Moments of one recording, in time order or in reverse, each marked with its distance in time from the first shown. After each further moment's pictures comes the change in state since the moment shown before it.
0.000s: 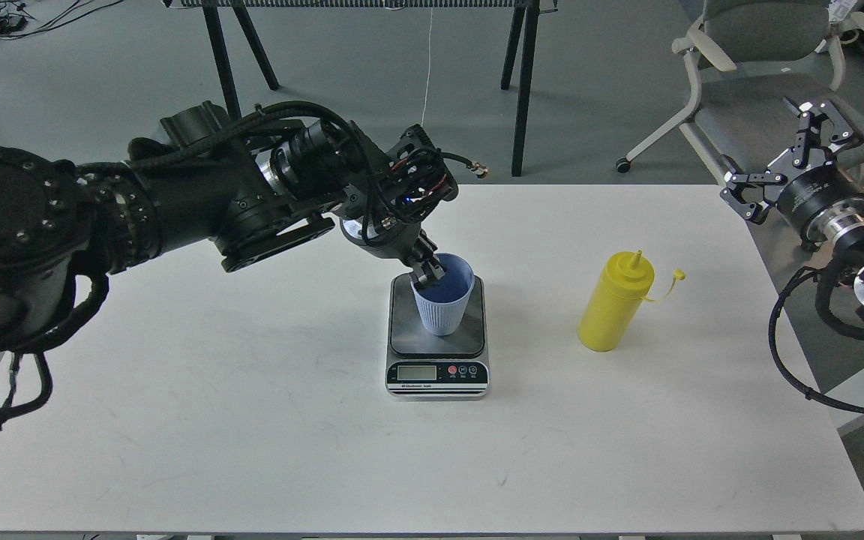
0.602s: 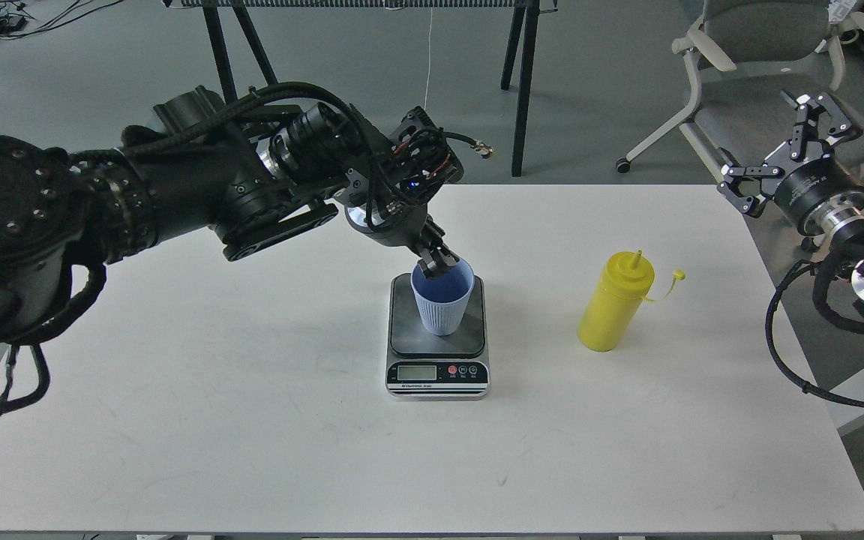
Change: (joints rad) left arm -0.036 0.008 -0.015 0.000 -0.081 0.000 0.000; right arm 0.020 0.001 -0.001 -0.001 0.006 0.000 -0.008
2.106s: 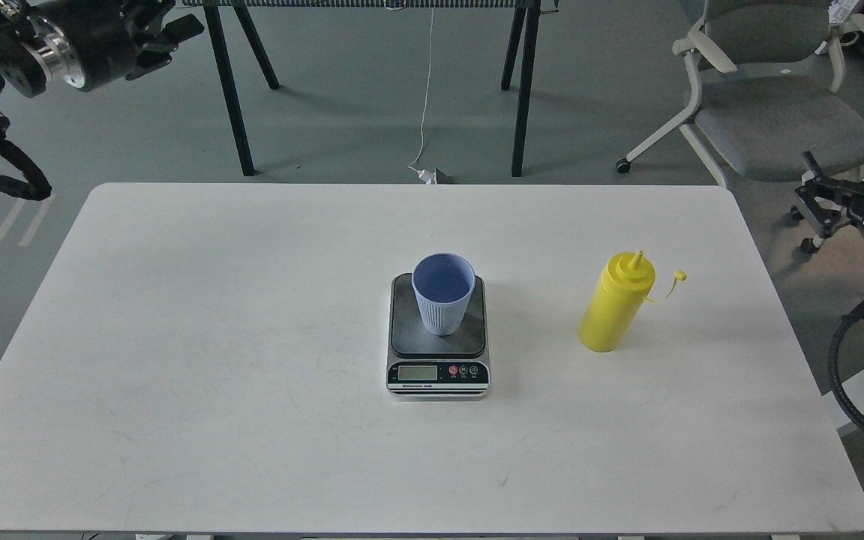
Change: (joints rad) left arm 0.253 0.553 -0.492 0.214 -1.033 0.000 0.000; right arm -0.370 -0.335 0.171 0.540 0.564 0.000 0.007
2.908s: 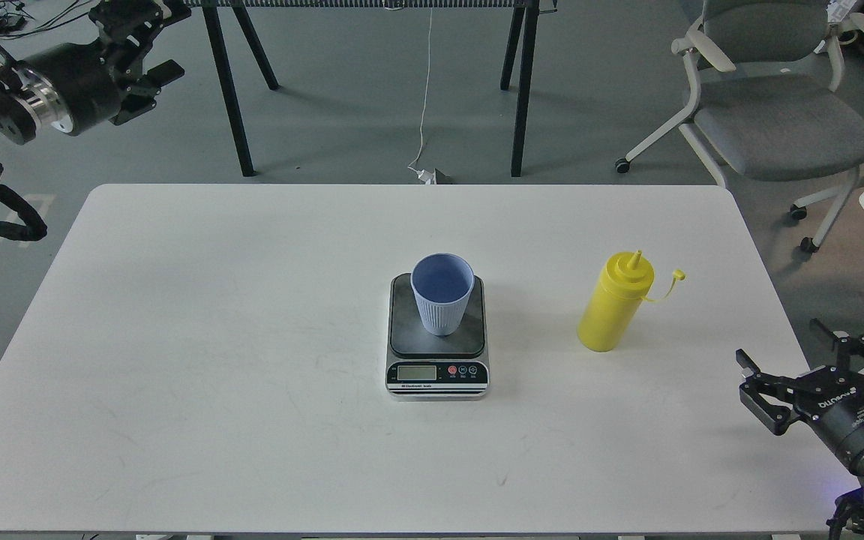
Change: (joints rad) left arm 0.081 0.013 -0.012 0.001 -0.058 0.000 0.000; right arm -0.523 -0.045 0.064 0.332 -0.064 0.000 0.001
